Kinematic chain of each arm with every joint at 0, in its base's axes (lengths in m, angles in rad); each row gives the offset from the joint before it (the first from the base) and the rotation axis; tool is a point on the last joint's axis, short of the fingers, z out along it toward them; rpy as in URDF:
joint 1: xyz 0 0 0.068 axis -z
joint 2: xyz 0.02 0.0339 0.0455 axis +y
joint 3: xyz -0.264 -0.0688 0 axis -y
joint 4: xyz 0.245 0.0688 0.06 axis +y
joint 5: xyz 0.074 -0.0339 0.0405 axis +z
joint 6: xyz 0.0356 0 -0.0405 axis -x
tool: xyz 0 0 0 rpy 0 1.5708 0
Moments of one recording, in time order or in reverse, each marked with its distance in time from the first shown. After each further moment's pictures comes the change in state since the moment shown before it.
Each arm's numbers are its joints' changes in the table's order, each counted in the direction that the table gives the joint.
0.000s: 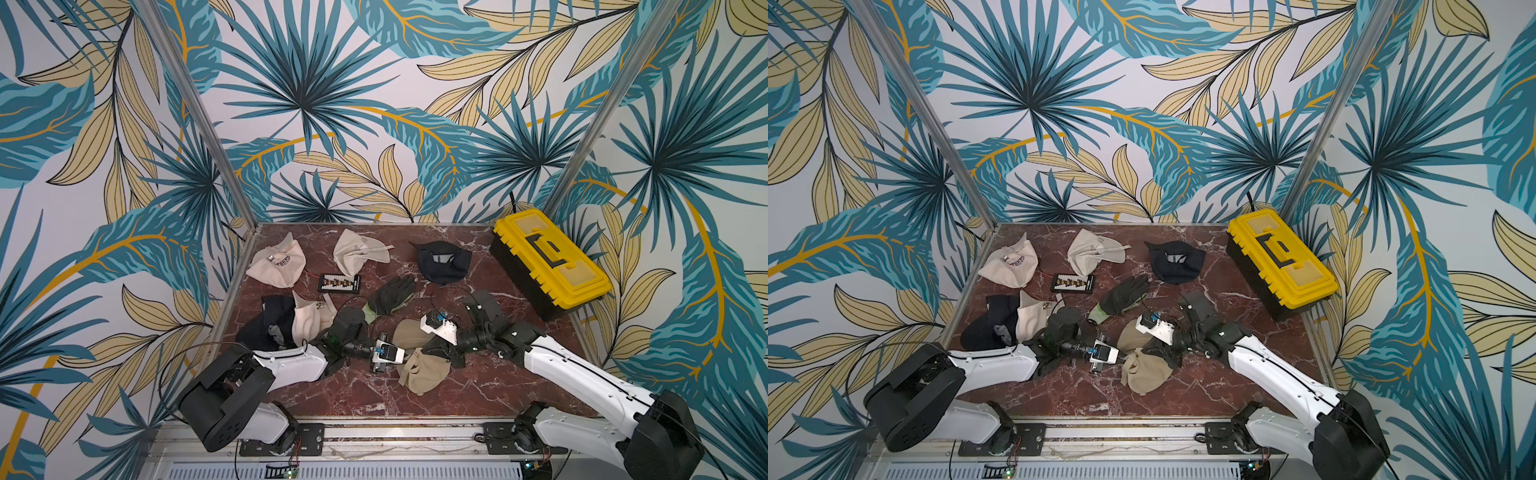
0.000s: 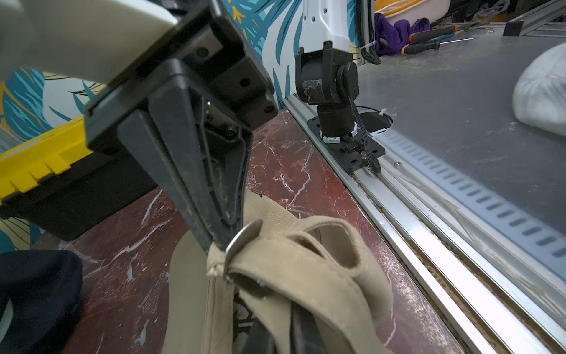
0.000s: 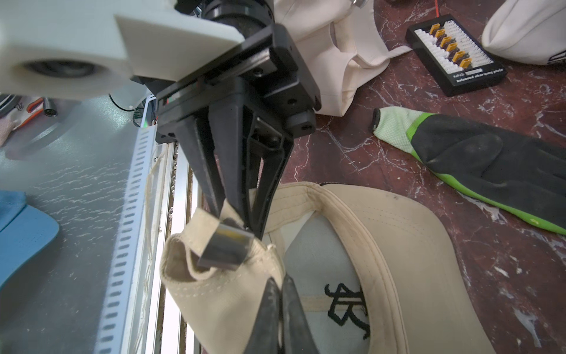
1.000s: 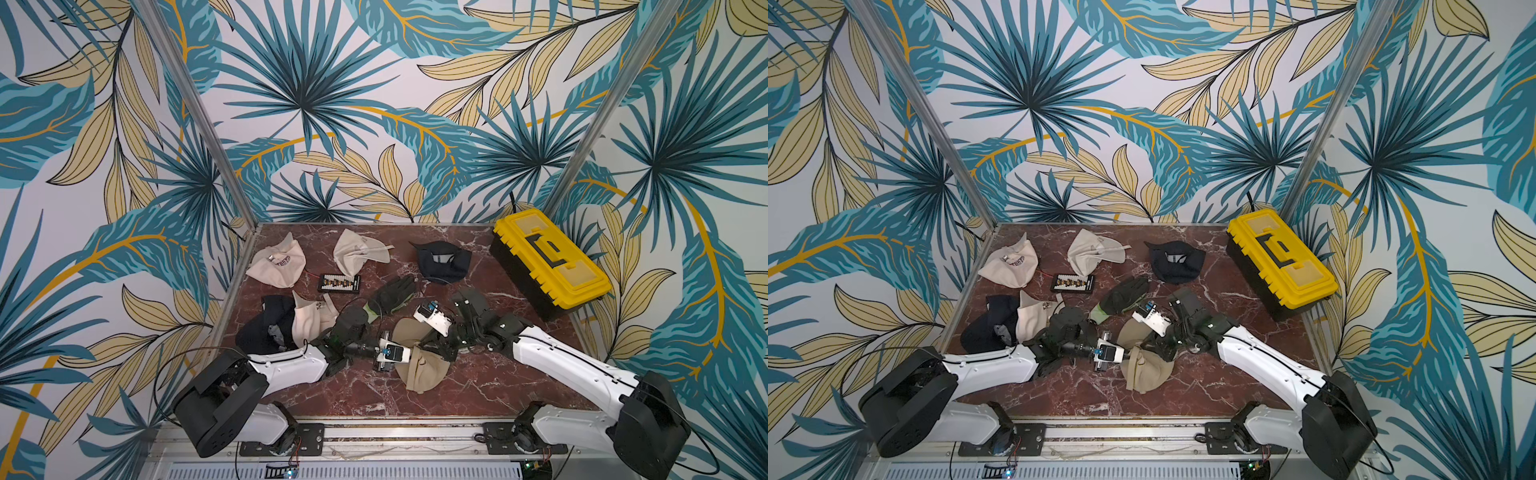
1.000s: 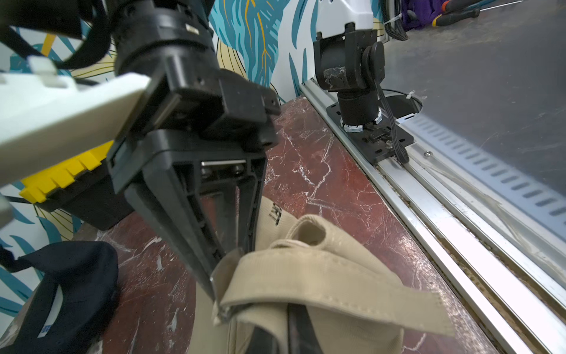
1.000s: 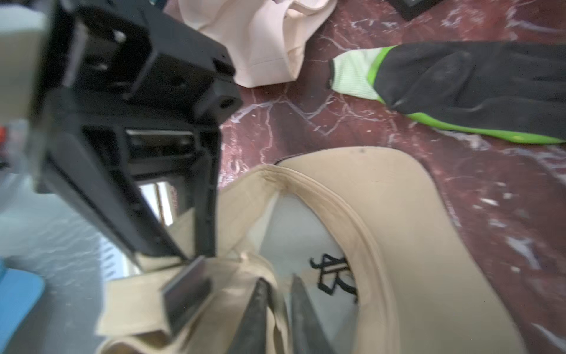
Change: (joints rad) left arm 0.035 -0.044 0.019 0.035 0.125 -0.029; right arm -0.035 0.085 0.080 0.055 -0.223 -0.252
